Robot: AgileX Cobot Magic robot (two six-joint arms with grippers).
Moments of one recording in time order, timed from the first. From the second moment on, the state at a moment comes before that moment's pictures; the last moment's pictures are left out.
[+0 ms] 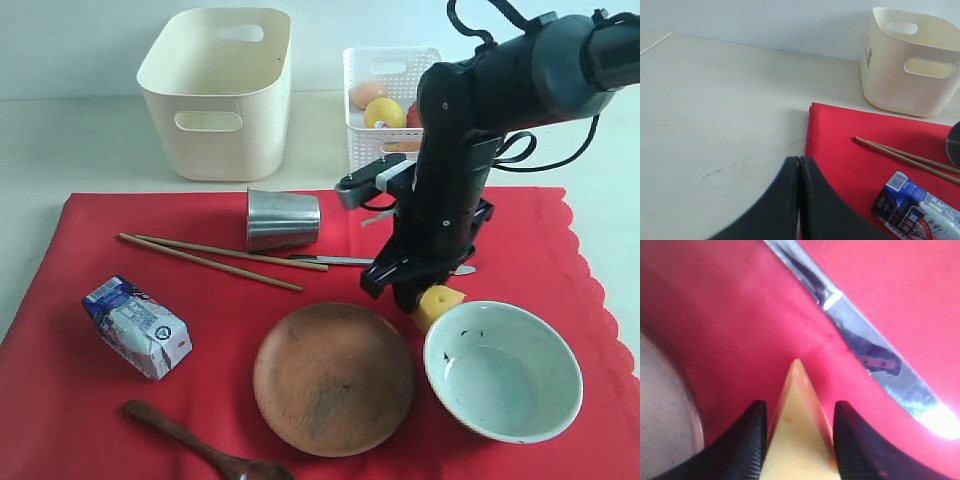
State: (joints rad) left arm -0.01 0.01 0.00 0.12 0.37 -0.24; right arm 0.50 2.01 -1.22 0.09 0.90 -0.22
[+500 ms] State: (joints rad) left arm -0.01 0.01 0.00 0.12 0.37 -0.24; right arm 0.50 1.79 -1.33 0.09 0.89 -0.24
